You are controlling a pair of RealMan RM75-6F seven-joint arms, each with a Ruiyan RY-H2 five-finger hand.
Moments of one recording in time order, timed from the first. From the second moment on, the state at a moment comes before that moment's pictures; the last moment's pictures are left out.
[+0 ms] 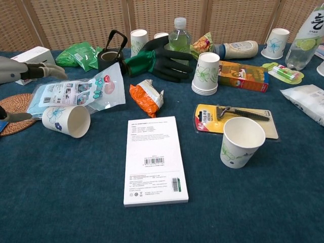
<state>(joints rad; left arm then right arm) -0.60 -1.15 0.01 -1.72 1.29 0.95 0.32 -0.03 -1.06 0.07 -1.60 -1.48 1.56 0.02</state>
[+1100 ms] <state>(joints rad) -0.66 -1.30 -0.01 -1.46 1.28 0.78 0.19 -0.07 -1.05 0.06 -1.60 -1.47 1.59 0.03</state>
